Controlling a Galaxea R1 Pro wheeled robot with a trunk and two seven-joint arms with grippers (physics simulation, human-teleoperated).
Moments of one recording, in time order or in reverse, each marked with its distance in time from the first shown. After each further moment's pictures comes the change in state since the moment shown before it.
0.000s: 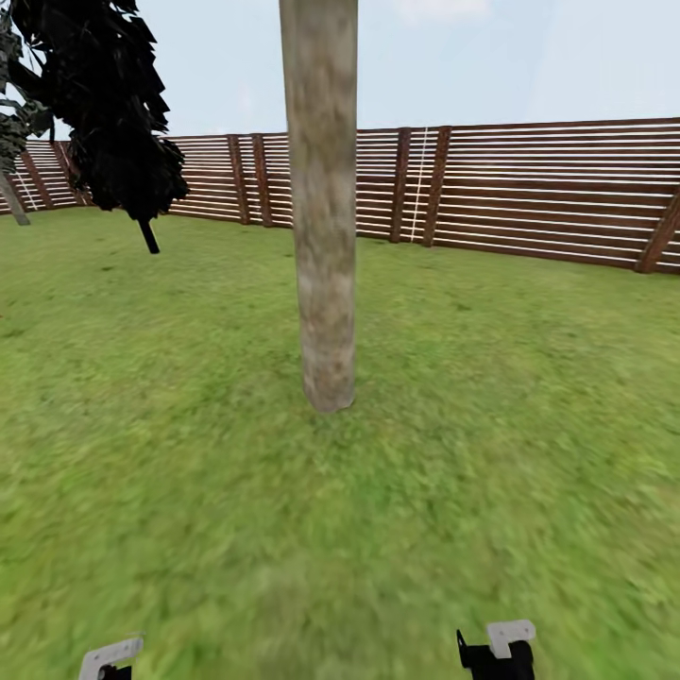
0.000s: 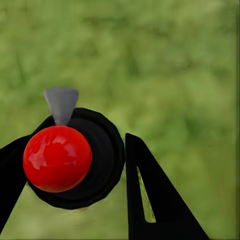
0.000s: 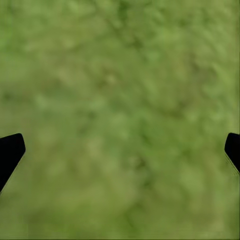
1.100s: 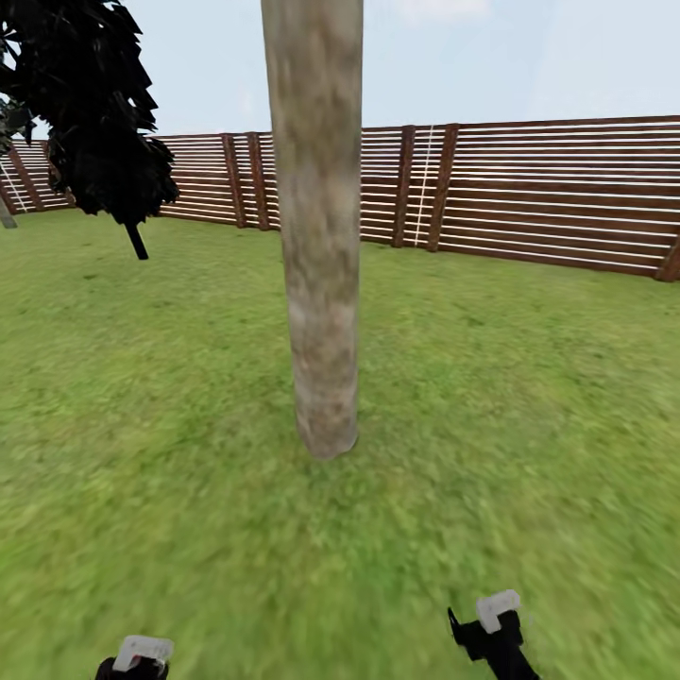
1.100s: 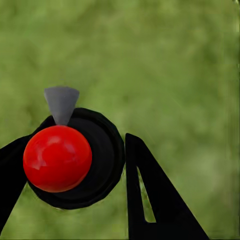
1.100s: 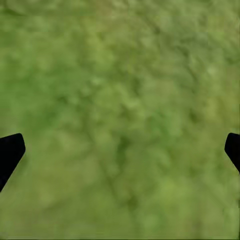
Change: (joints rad) left arm -0.016 0.010 -0.116 -0.023 -0.170 0.005 -0.242; right arm 0.000 0.000 0.019 -0.113 0.135 0.004 0.058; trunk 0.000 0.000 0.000
